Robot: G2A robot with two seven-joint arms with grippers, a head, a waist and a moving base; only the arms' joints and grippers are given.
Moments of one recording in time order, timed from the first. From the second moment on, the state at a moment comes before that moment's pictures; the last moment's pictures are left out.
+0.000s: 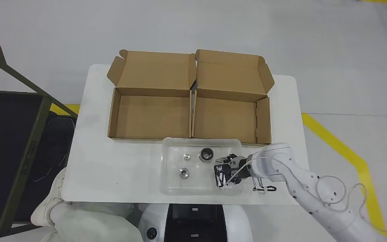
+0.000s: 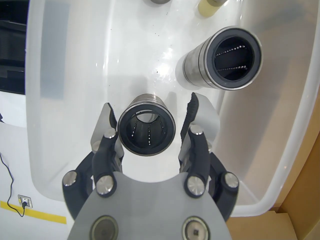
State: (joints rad) left arm 0.15 -0.27 -1.06 -1.30 2.57 -0.51 0.65; right arm -1.12 -0.96 0.81 -1.75 -1.39 -1.01 0.57
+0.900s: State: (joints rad) left arm 0.15 -0.27 -1.06 -1.30 2.57 -0.51 0.65; right arm -1.17 -0.94 0.91 -1.90 -1.41 -0.95 0.55
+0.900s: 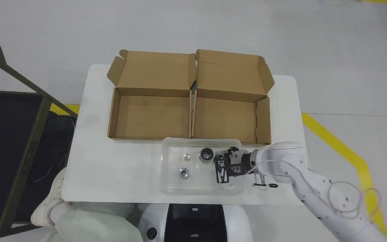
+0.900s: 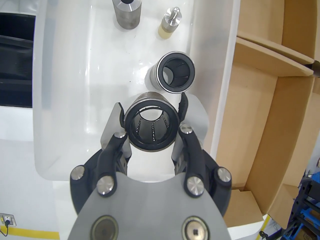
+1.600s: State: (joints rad) left arm 0.15 -0.27 -1.06 -1.30 2.57 -0.51 0.65; right arm -1.25 -0.93 1.04 -1.98 -1.42 -0.75 0.23
